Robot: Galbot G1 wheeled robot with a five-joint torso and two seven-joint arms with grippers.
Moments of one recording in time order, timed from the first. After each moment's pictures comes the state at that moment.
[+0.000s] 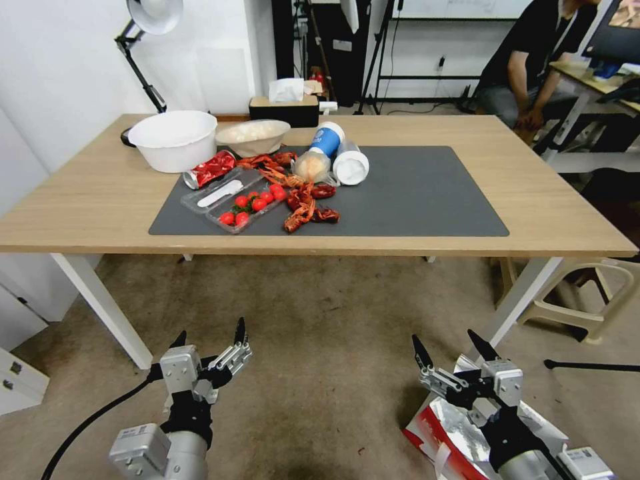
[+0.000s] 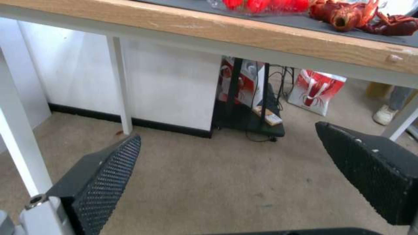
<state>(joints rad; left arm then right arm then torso) 1.99 -1.55 -0.39 -2.50 -0.15 0.17 -0.22 -2.06 1.52 0.64 2.46 0.19 -0.07 -0.22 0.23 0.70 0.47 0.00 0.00</state>
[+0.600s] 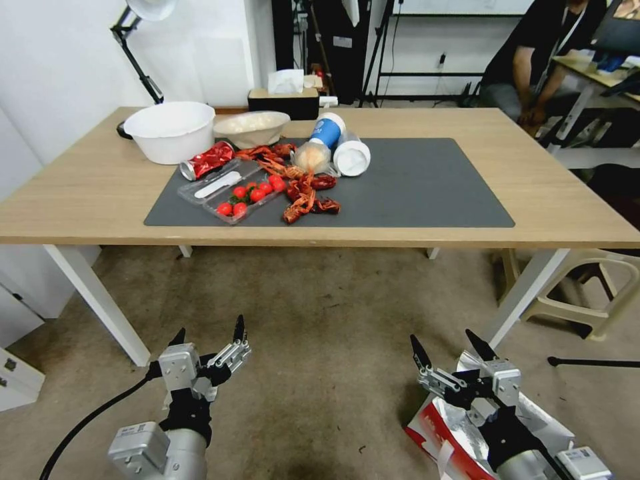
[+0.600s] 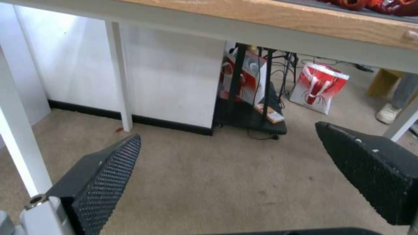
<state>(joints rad) 2.00 -1.55 -0.39 -2.50 -0.15 0.16 -0.22 -2.05 1.52 0.65 2.45 0.19 -0.07 -0.23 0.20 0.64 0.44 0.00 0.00</state>
